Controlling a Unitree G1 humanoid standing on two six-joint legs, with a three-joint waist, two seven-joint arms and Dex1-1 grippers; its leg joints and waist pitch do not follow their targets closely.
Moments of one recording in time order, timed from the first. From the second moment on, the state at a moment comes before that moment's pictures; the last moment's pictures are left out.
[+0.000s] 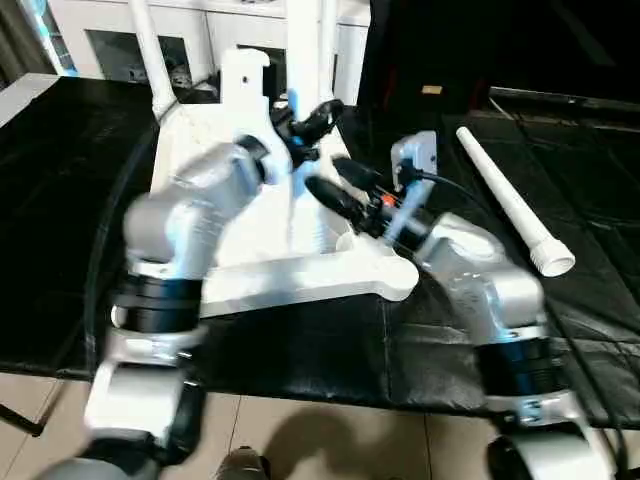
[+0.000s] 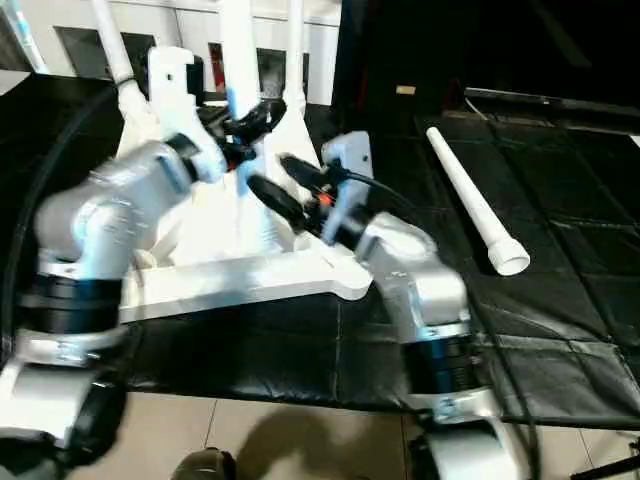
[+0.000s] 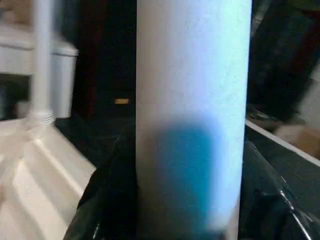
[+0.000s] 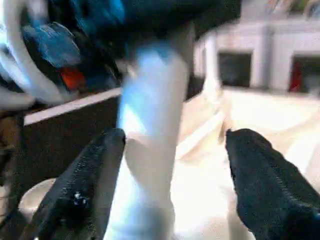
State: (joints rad) left arm -0.84 0.19 0.08 0.12 -0.47 0.70 -0.40; right arm -0.60 -0.11 -0.02 0.16 0.40 0.53 0.73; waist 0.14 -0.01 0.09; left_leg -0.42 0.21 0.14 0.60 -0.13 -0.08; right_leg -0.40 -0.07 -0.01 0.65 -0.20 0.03
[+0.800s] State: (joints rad) left arm -0.84 0.26 0.06 0.02 -0.91 0.89 -1.12; right arm -0.66 -0.32 0.09 0.17 0.73 0.84 1.40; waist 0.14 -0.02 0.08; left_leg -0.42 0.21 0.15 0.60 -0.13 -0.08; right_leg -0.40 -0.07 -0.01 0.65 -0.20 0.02
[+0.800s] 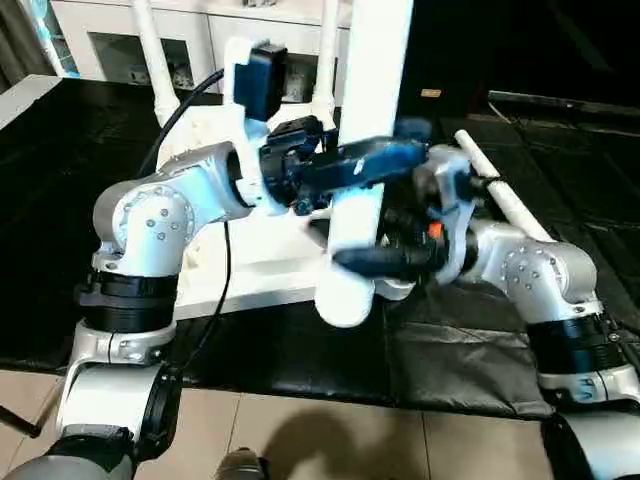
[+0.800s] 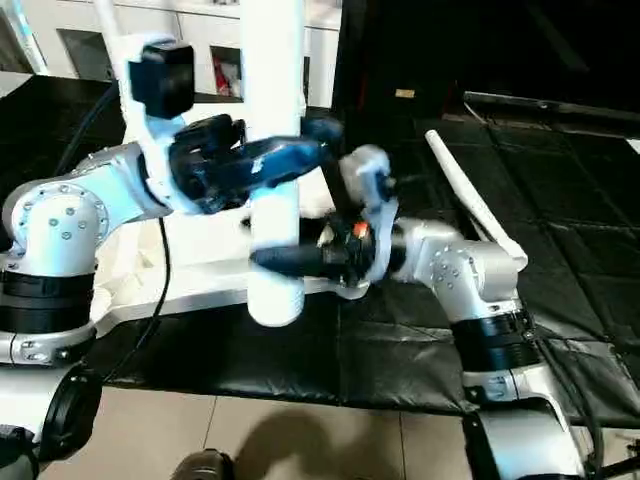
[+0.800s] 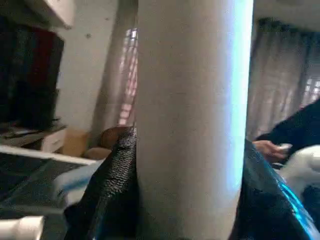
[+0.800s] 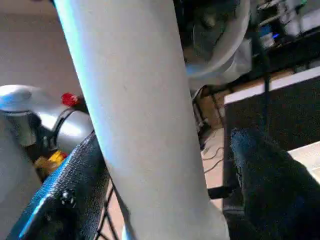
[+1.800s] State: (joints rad) left arm -0.84 0.28 0.08 0.03 -0.79 0.80 -0.97; right arm -0.65 -0.24 0.04 0.18 0.66 0.66 1.21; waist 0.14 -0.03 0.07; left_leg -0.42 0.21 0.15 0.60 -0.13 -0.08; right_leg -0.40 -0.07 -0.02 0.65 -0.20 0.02
